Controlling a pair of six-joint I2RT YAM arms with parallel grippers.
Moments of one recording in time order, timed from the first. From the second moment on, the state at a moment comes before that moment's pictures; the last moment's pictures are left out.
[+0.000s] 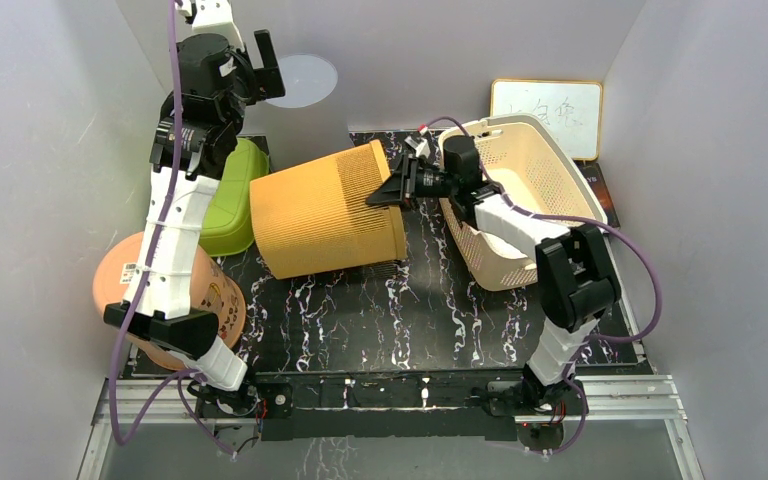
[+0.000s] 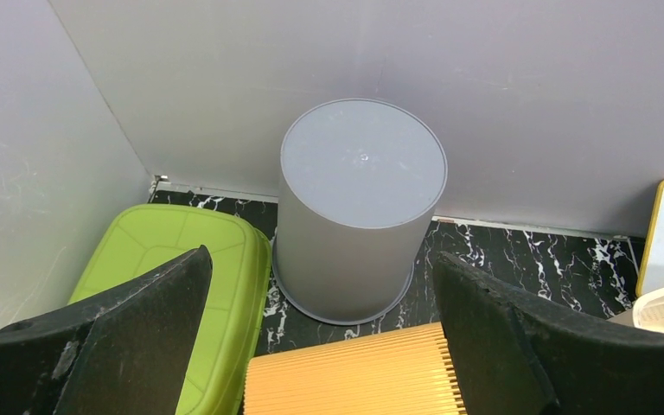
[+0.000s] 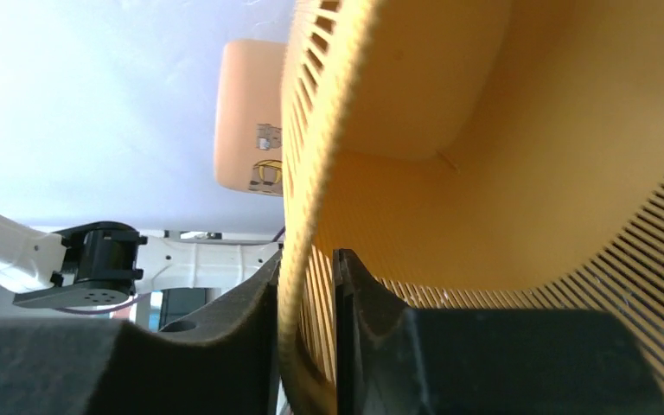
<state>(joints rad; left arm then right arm) -0.30 1.60 2.14 -0.70 -0.41 -0.11 0.41 1.74 1.21 0.25 -0.94 1.00</state>
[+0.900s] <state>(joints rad) -0.35 1.60 2.19 -0.70 -0.47 -0.06 0.63 1.99 1.17 1.48 -0.85 1.89</state>
